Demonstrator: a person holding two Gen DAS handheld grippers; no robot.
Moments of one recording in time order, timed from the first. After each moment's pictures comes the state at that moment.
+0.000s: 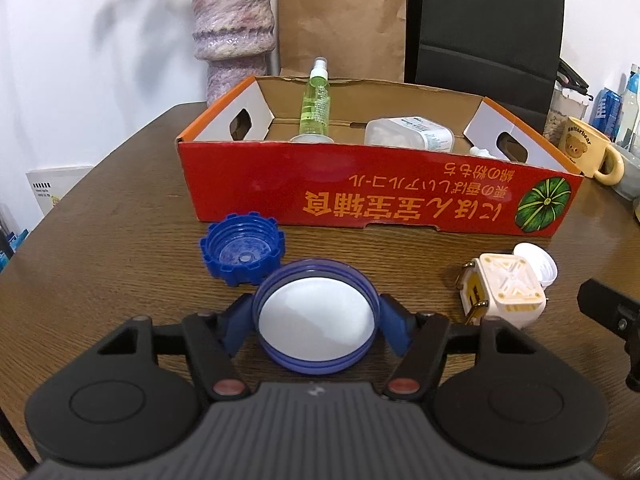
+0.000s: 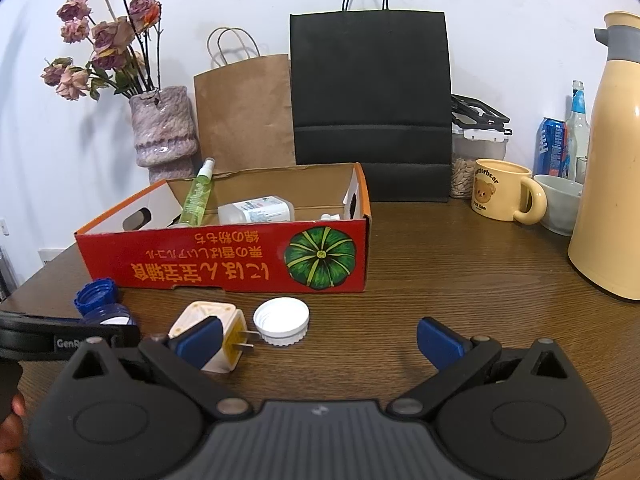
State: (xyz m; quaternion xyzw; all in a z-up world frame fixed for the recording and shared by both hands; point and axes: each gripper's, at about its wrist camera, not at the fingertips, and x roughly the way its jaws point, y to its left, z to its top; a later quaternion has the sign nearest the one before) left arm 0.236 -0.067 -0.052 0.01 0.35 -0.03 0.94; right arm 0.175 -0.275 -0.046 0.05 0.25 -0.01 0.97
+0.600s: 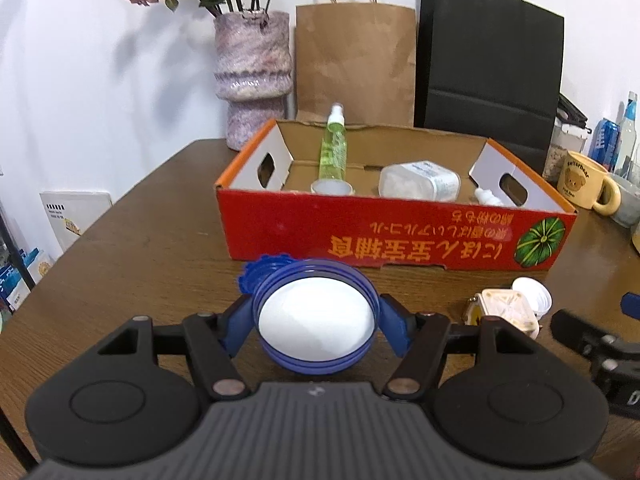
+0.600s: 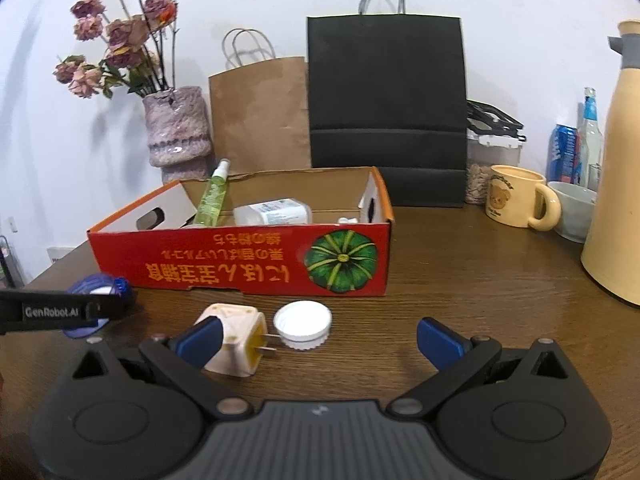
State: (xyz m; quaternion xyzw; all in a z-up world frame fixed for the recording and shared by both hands) left arm 0.219 -0.049 -0.026 0.00 0.30 -0.02 0.95; right arm 0.177 -0.259 -0.048 0.04 0.24 0.01 0.97
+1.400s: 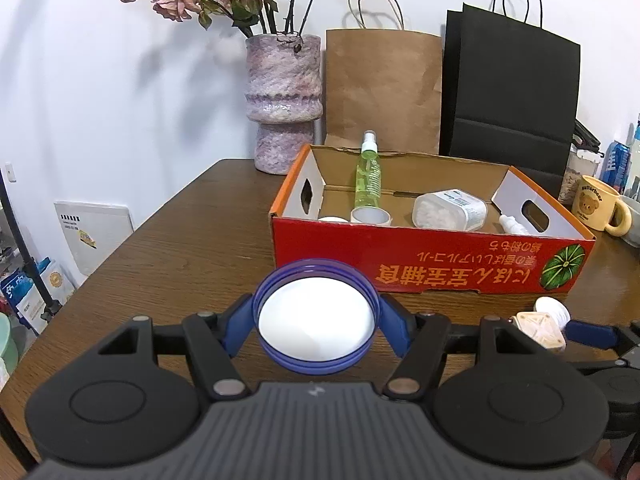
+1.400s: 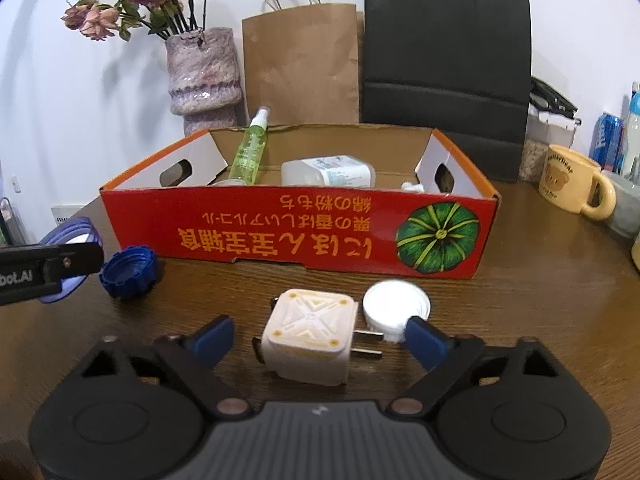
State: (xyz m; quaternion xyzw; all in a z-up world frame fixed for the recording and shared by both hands) left arm 0.217 -0.015 -0.013 0.00 0.27 0.00 0.96; right arm 0.224 -0.201 -0.060 0.02 0.31 0.03 0.95
